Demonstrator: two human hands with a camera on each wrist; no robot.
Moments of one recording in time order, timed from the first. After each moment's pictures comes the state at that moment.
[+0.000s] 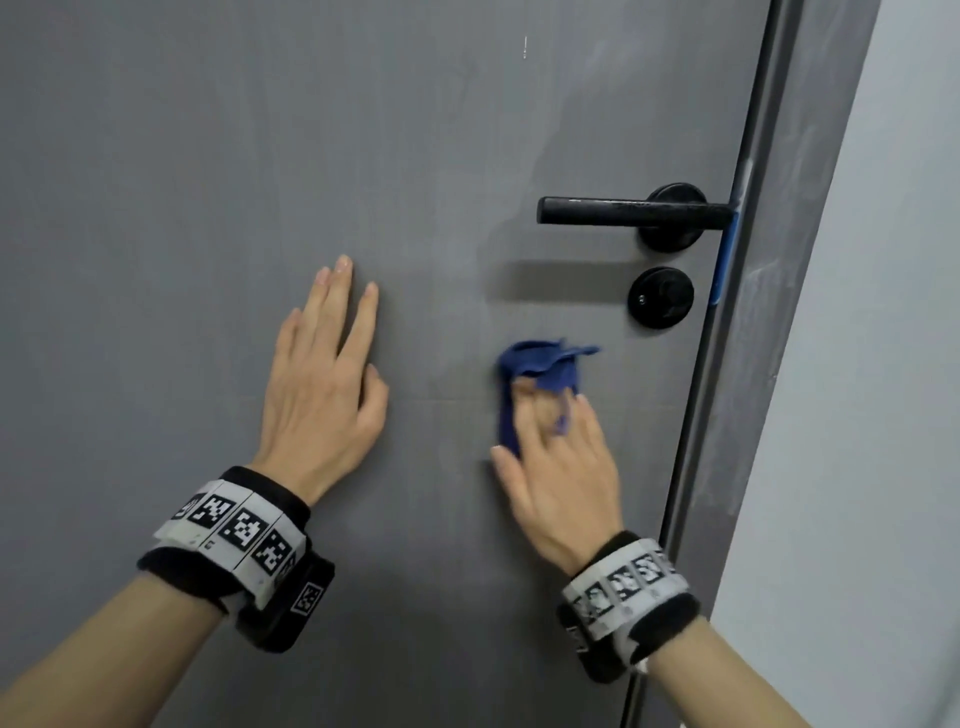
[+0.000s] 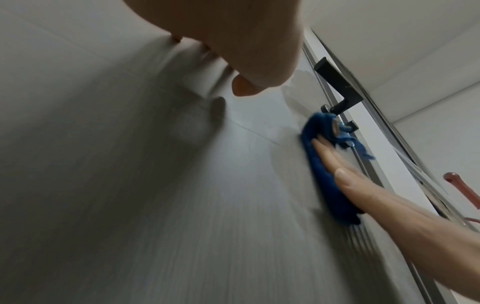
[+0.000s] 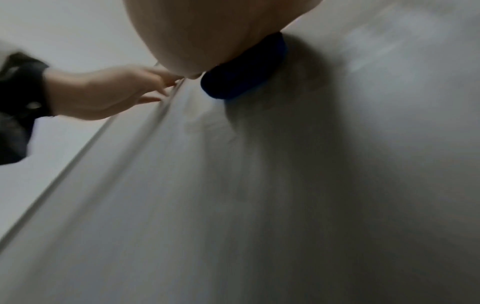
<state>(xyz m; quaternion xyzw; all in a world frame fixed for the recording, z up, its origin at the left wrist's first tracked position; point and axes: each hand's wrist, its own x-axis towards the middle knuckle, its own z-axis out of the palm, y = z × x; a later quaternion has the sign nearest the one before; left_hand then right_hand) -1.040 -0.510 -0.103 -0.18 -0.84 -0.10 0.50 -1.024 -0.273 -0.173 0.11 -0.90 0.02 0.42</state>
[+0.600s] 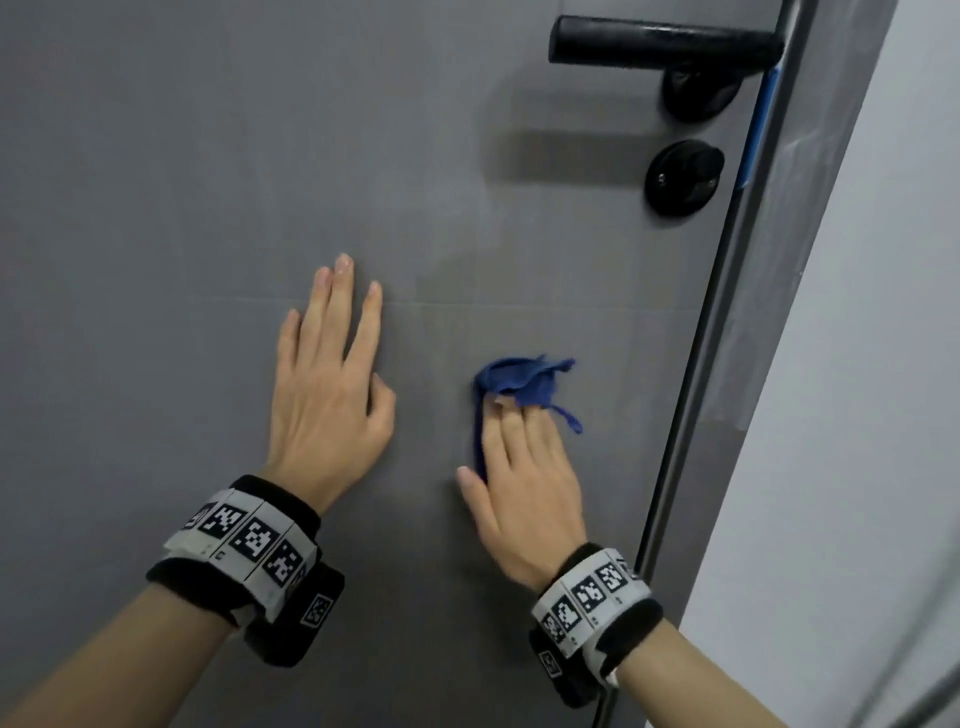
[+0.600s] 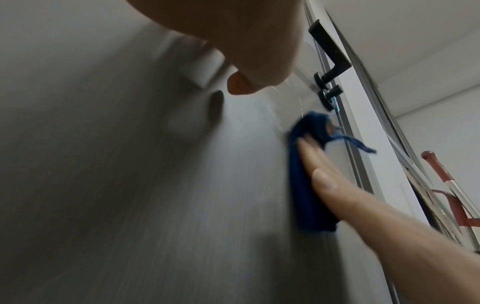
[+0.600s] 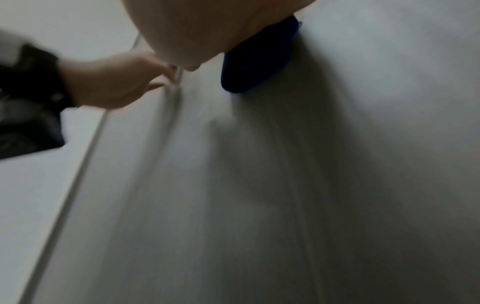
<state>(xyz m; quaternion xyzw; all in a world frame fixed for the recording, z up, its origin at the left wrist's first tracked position) -1.037 -0.497 -0.192 -0.17 -0.86 -0.11 0.48 -1.014 -0.298 -0.273 0.14 -0.91 0.05 0.39</state>
